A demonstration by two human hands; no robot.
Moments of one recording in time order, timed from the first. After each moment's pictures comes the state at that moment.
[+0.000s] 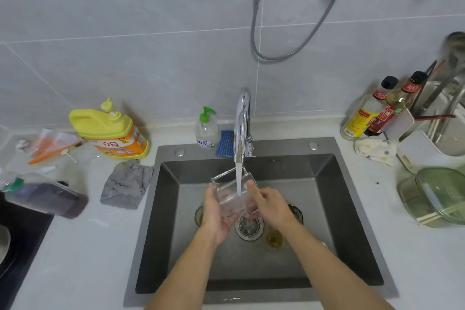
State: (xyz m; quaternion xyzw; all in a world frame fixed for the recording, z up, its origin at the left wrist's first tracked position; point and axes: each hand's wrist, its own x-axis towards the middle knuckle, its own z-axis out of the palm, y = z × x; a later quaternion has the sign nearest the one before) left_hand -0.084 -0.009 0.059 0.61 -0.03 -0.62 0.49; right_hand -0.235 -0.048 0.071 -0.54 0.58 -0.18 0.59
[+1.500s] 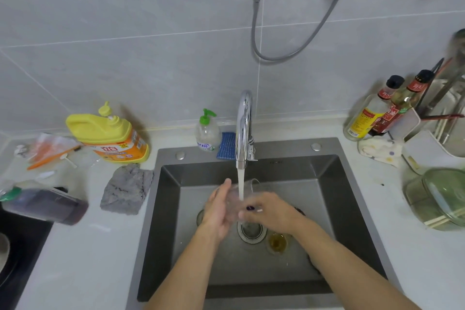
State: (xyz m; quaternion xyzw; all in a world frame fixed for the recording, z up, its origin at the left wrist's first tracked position) left_hand -0.077 -0.026 0.063 0.57 -0.04 -0.66 0.49; right_hand -0.238 -0.060 0.096 -0.75 0.42 -0.04 0.50
